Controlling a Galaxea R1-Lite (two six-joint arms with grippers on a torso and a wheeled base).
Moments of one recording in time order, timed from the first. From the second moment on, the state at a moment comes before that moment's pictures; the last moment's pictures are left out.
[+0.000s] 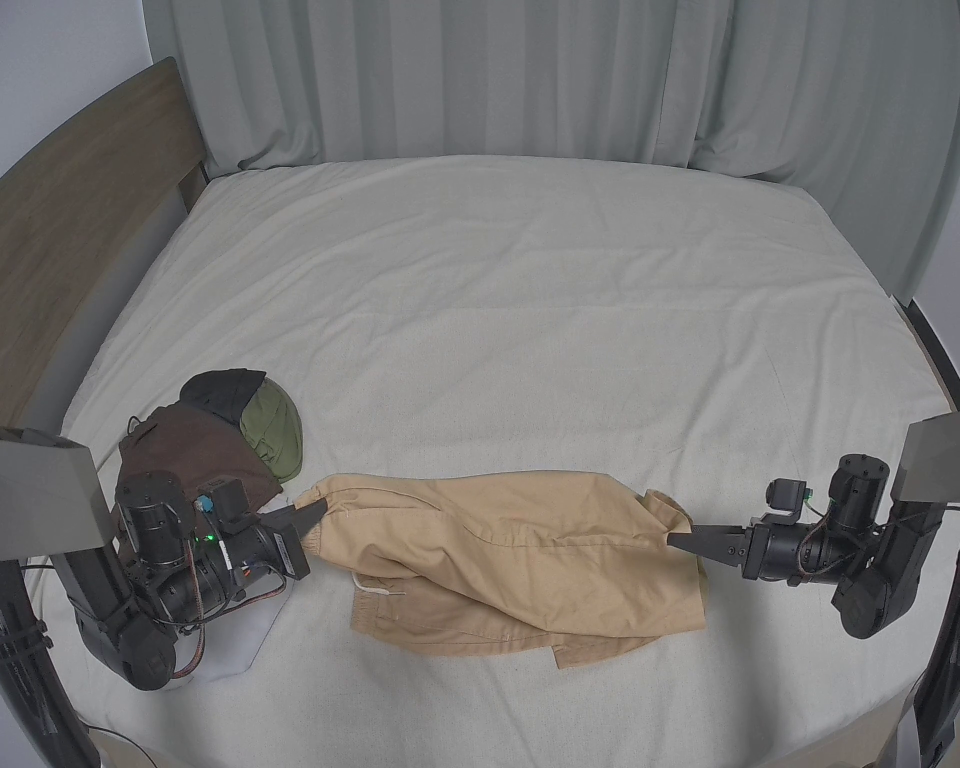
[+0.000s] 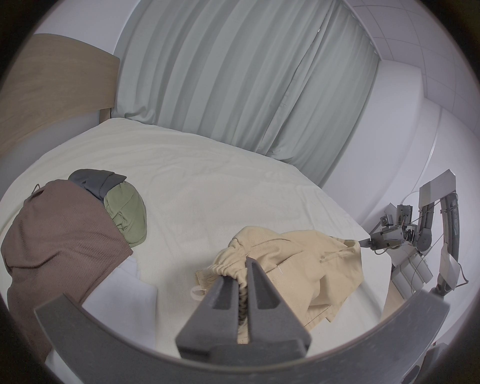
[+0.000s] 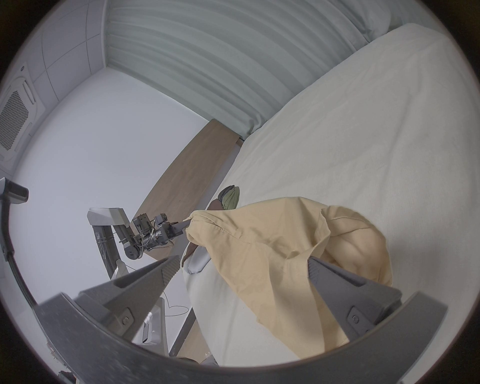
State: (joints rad) left arm -0.23 2.06 -0.28 -1.55 -0.28 -0.19; right arm 0.10 2.16 -0.33 -1.54 0.93 0.44
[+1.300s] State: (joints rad) left arm -0.23 2.06 -0.28 -1.55 -0.28 -0.19; right arm 0.17 2.29 -0.41 -1.54 0.85 0.39
